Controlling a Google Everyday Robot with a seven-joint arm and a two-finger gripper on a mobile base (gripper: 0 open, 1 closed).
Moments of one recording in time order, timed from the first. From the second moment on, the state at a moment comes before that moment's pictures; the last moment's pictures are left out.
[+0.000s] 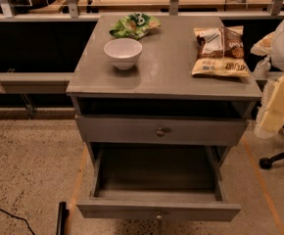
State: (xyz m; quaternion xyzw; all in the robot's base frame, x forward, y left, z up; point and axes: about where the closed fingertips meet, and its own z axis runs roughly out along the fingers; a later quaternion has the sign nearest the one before) arm 0.438 -0.217 0.976 -0.60 0.78 -0.03 0.16
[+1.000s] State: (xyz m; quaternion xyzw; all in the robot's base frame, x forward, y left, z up) arm 0.454 -0.170 0.907 -0.60 0.77 0.05 0.19
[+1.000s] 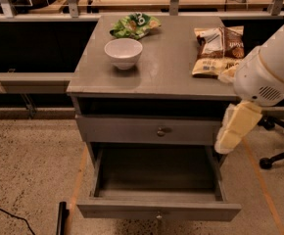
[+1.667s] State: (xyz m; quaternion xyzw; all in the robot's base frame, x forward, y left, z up) arm 0.473 -0.115 0.794 -0.63 0.72 0.12 0.26
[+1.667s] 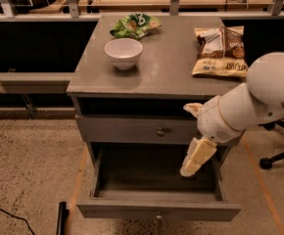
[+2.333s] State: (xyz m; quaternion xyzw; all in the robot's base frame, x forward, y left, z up) arm 0.496 -0.100 0.725 -0.63 0.72 0.09 0.28
